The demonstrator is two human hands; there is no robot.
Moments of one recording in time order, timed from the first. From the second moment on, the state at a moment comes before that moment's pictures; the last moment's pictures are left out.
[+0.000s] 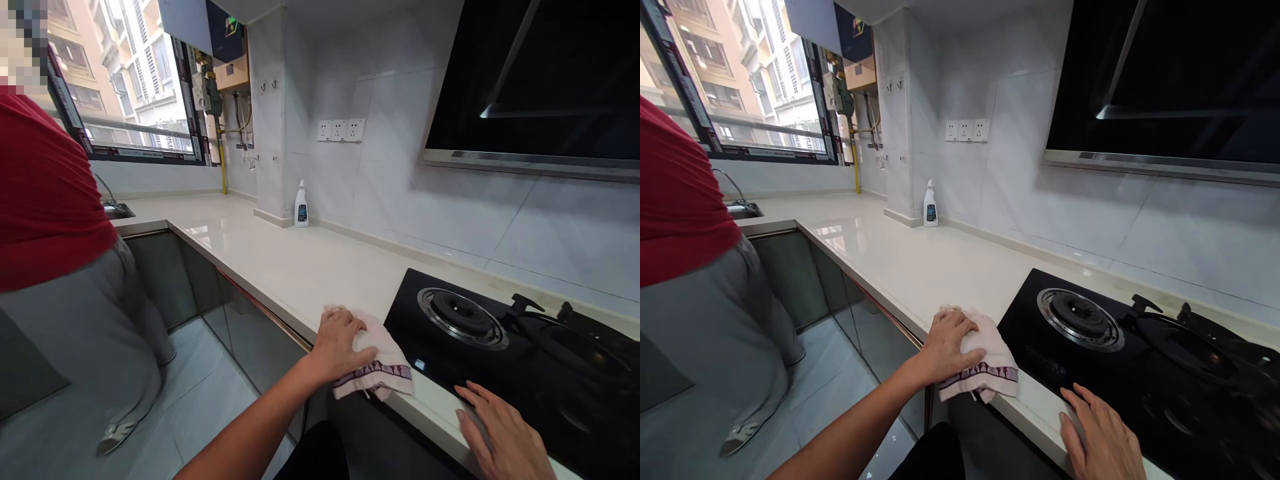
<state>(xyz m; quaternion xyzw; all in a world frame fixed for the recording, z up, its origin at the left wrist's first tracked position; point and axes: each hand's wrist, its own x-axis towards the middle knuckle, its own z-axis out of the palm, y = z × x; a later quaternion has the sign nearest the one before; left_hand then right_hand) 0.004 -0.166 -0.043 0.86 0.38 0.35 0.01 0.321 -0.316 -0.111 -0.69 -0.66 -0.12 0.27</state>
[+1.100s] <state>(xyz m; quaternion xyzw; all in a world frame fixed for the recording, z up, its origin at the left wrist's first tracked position) -0.017 -0.182 -0.056 0.76 0.51 0.39 -0.09 0.307 -0.316 -0.114 -0.65 -0.66 -0.21 0.31</state>
